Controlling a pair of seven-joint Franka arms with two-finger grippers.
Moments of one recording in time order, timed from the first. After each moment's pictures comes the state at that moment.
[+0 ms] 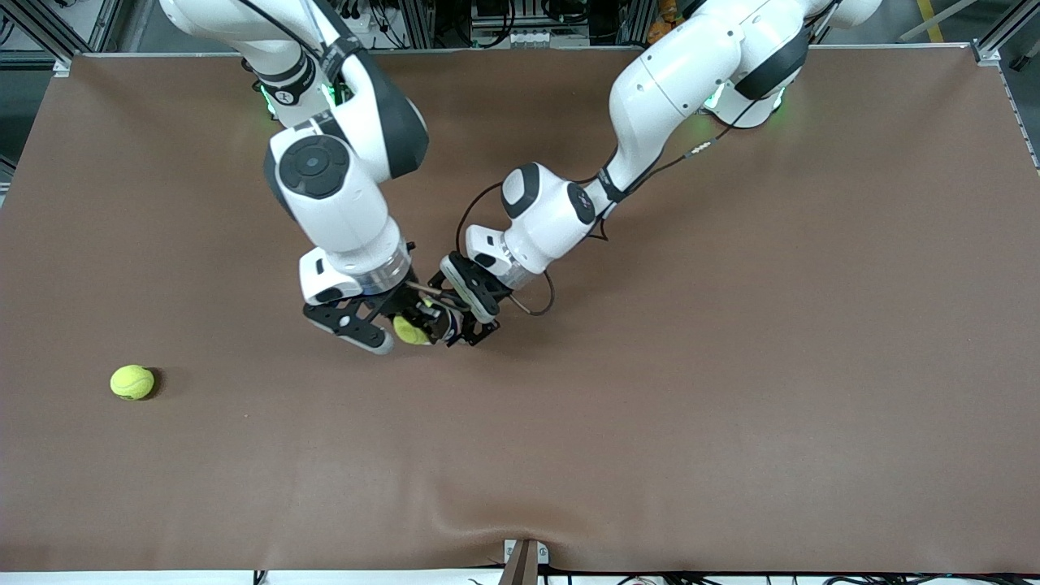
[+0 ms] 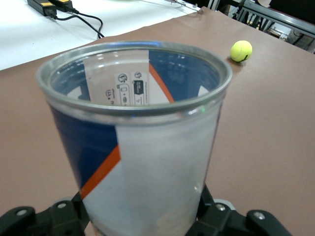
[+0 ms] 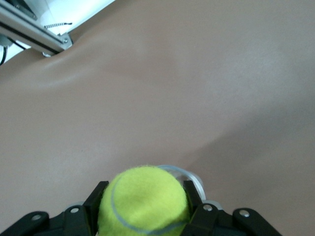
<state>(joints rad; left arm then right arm) -0.62 0.98 -0.44 -1.35 -0.74 3.23 0.87 0.57 0.44 -0.04 -1.48 0.00 2.12 0.98</state>
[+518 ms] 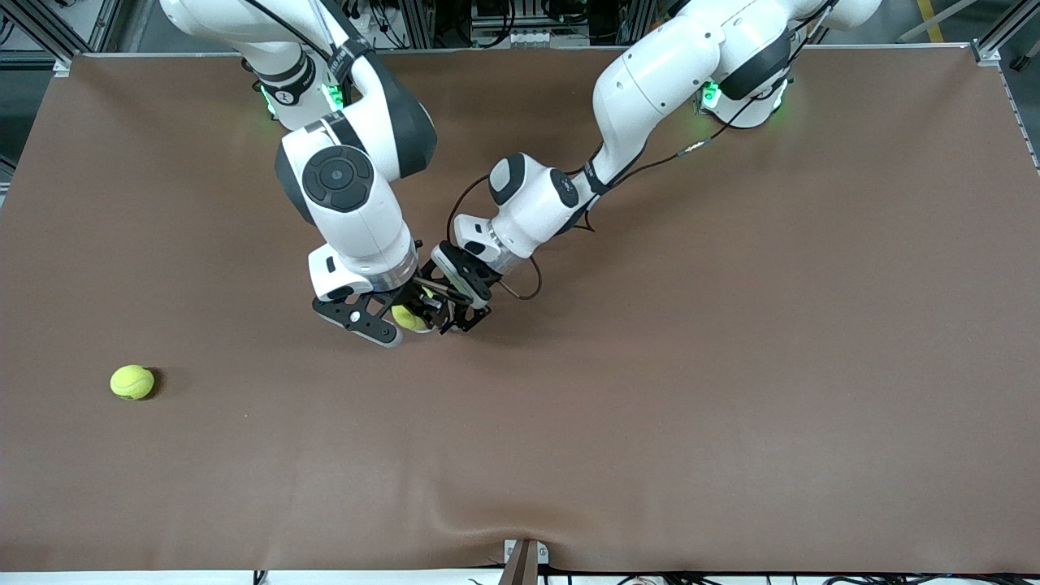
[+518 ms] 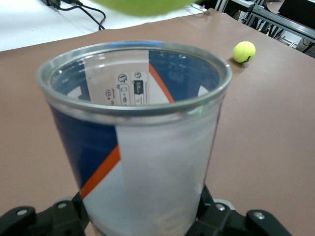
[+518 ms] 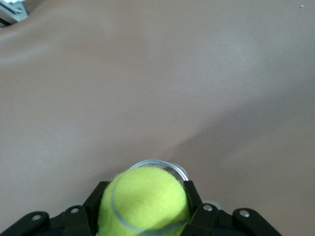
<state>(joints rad) -0.68 1.02 -0.43 -1.35 -0.74 3.32 0.80 0.57 0.44 -0.04 -1.48 -0.04 1.98 0.98</state>
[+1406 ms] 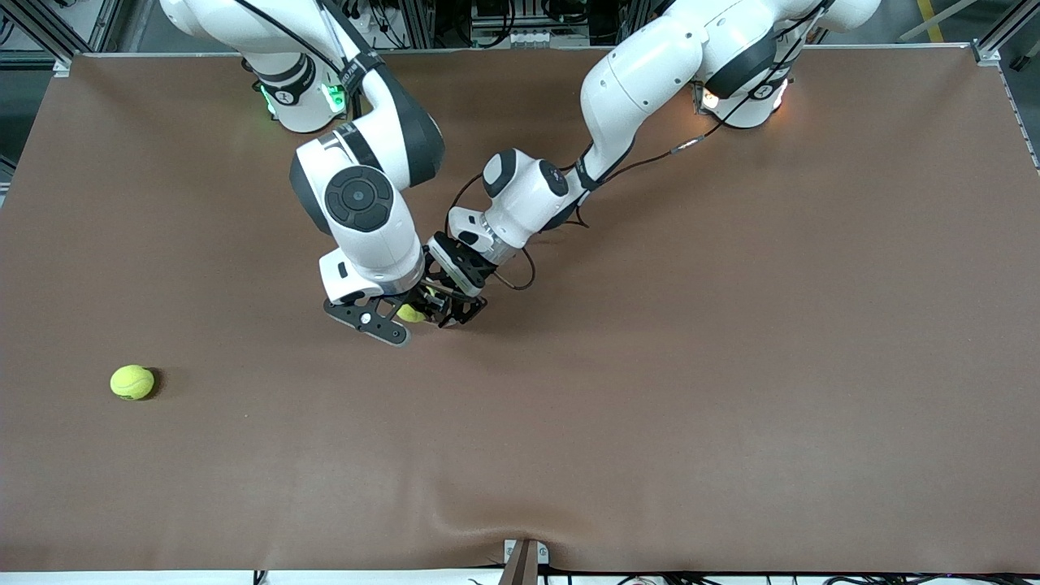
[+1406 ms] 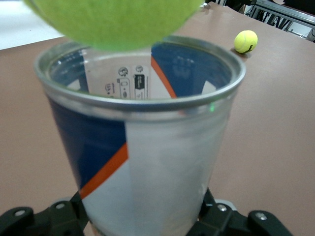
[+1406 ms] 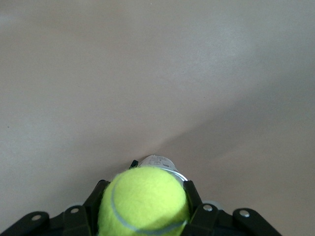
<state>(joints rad) -0.74 1.05 -0.40 -1.35 -0.74 3.38 0.80 0.58 0.47 -0.04 -1.49 -0.04 1.94 0.98</state>
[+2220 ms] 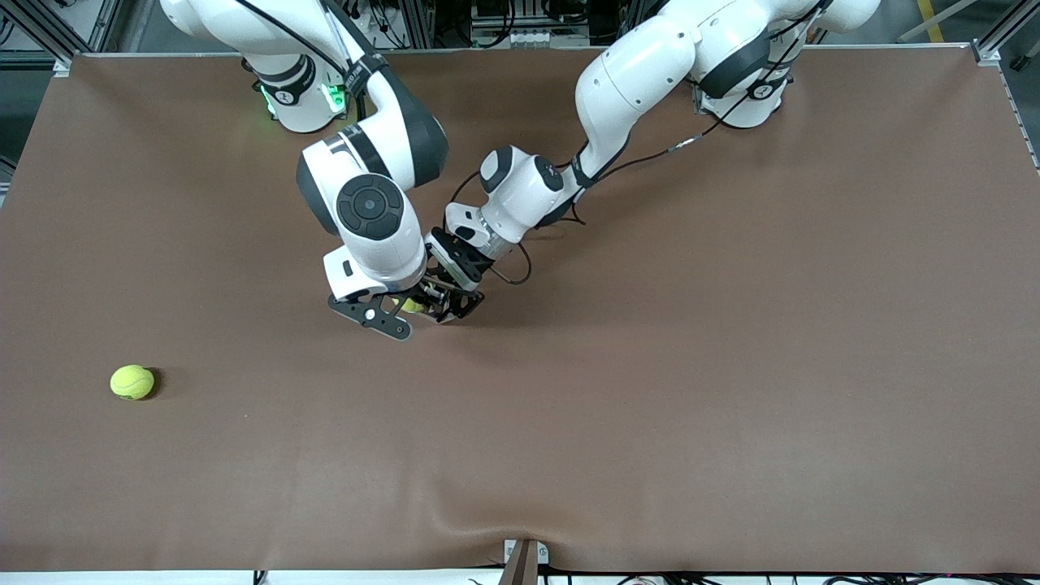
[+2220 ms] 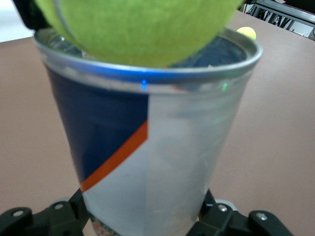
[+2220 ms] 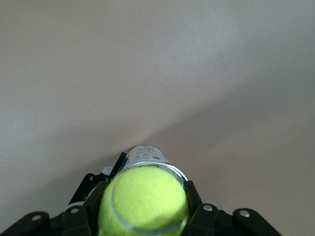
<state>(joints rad) -0.77 1.06 -0.39 -1.35 -0.74 3.41 0.78 0.59 0.48 -0.04 -1.50 -0.04 1.87 0.97</state>
